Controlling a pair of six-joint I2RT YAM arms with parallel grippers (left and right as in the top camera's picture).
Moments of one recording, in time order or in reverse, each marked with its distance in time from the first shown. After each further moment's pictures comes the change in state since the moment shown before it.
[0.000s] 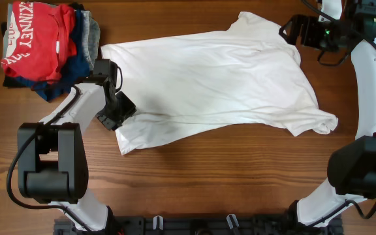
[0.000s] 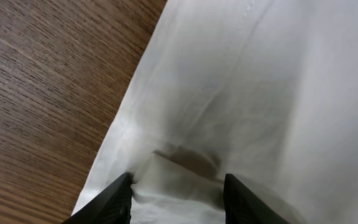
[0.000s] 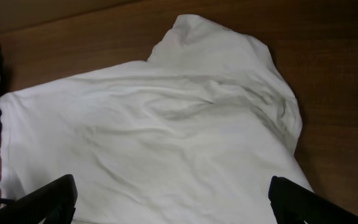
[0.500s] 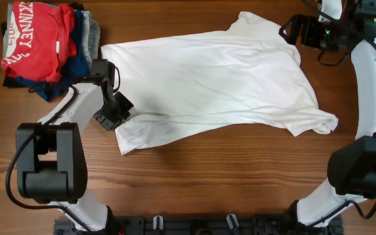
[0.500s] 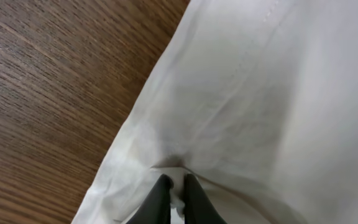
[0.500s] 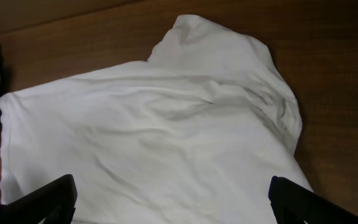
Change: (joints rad) left arm 0.016 0.000 0.000 -0.010 0.012 -0.022; right arm 0.000 0.000 0.000 0.001 0.000 0.000
